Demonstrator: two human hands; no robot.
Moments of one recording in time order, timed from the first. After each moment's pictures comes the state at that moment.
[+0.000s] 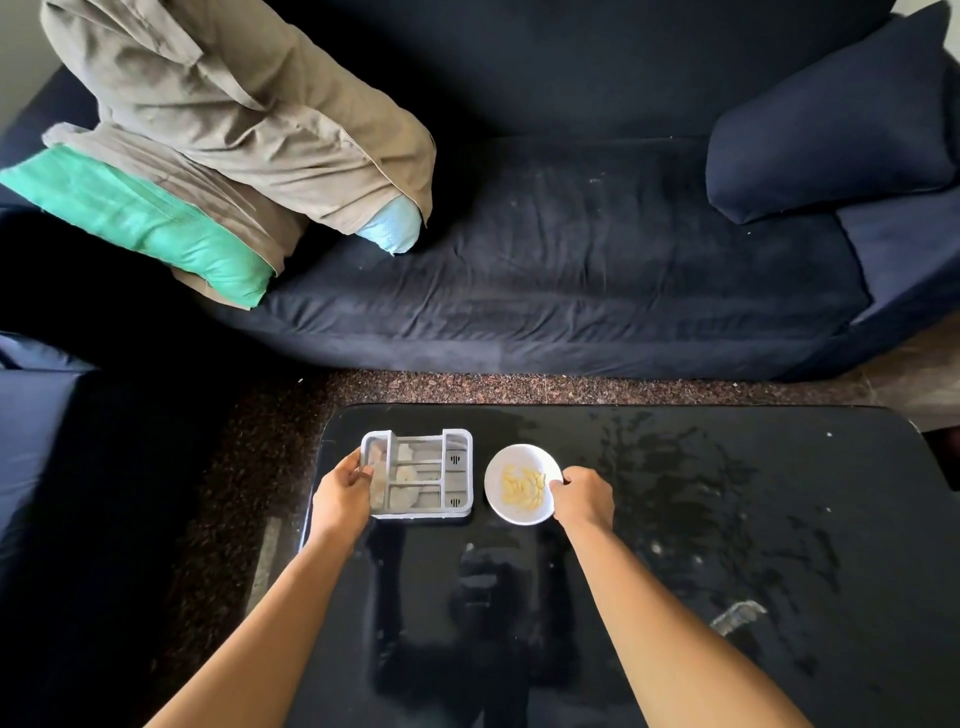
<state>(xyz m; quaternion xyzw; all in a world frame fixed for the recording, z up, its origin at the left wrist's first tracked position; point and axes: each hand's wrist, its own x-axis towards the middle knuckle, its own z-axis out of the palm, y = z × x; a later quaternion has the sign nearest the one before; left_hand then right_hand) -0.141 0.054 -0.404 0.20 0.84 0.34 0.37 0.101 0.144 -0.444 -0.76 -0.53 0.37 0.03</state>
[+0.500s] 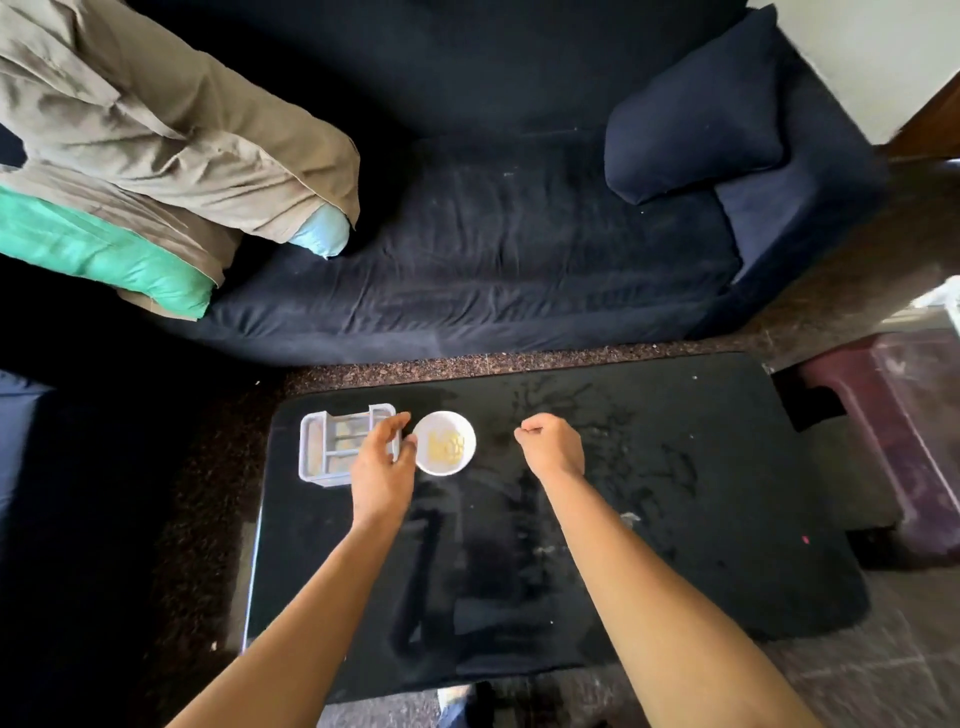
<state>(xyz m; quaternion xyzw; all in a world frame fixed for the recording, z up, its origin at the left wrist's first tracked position) 0.010 0.051 -0.304 0.34 0.79 0.36 0.35 0.187 0.131 -0.332 -0.75 -0.52 0.39 0.09</state>
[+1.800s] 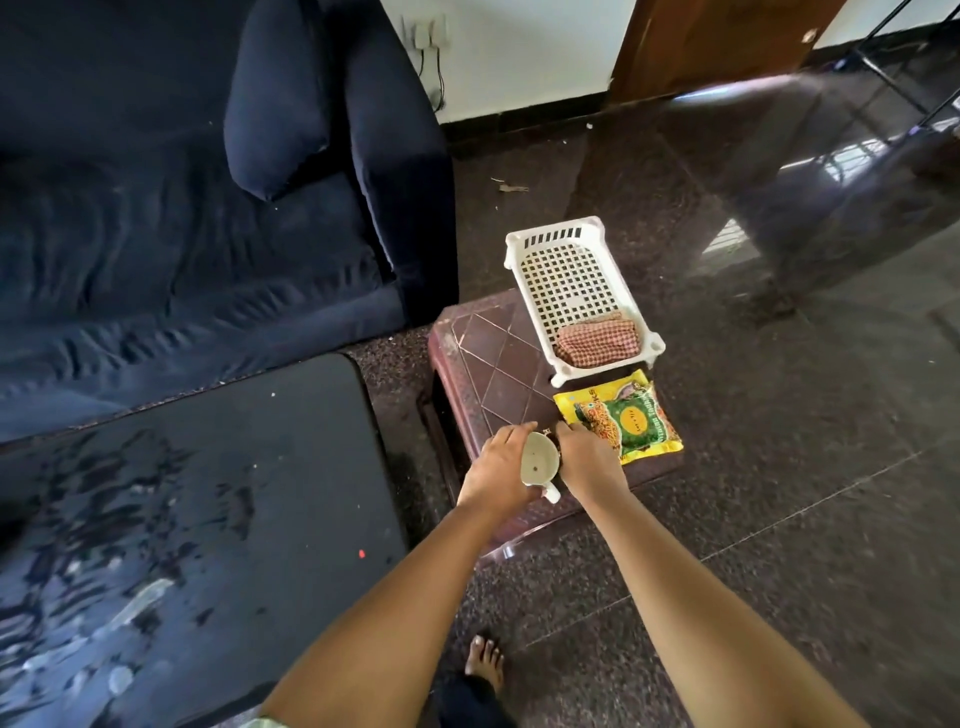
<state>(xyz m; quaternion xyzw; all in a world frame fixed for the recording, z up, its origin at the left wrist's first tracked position) 0.751 0.188 -0.374 0.71 0.57 0.06 0.41 0.887 0.194 -0.361 -0.72 -0.66 0.21 -0.07</state>
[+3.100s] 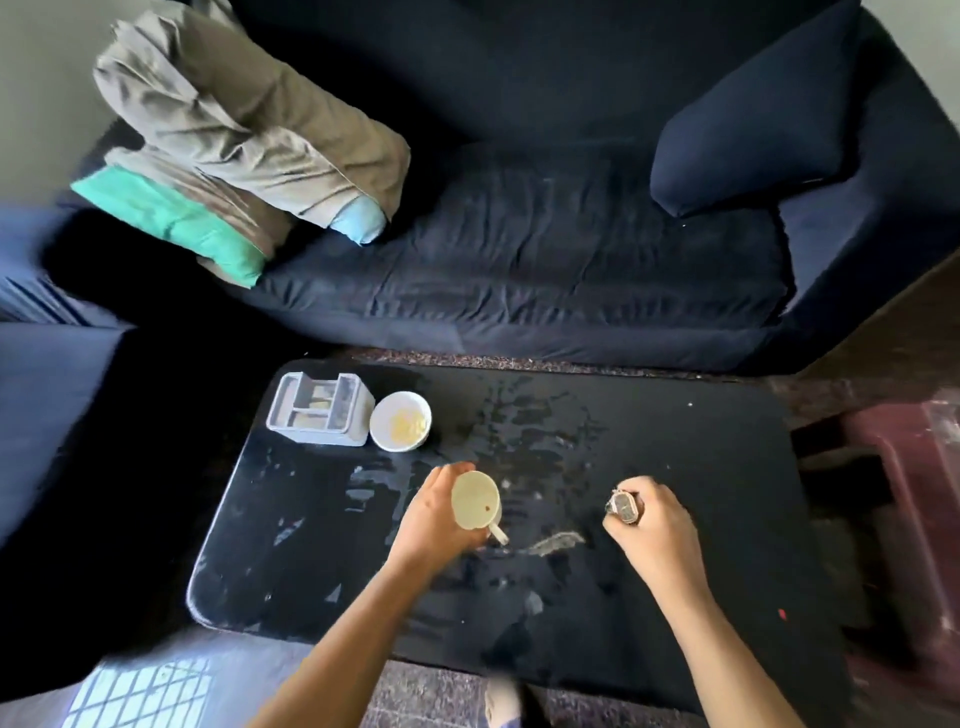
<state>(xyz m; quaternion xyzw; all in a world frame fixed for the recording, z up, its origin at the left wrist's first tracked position) 0.176 0.024 -0.341 0.47 0.80 0.20 0.33 0.414 0.108 -0.348 -0.65 -0.67 0.34 0.13</state>
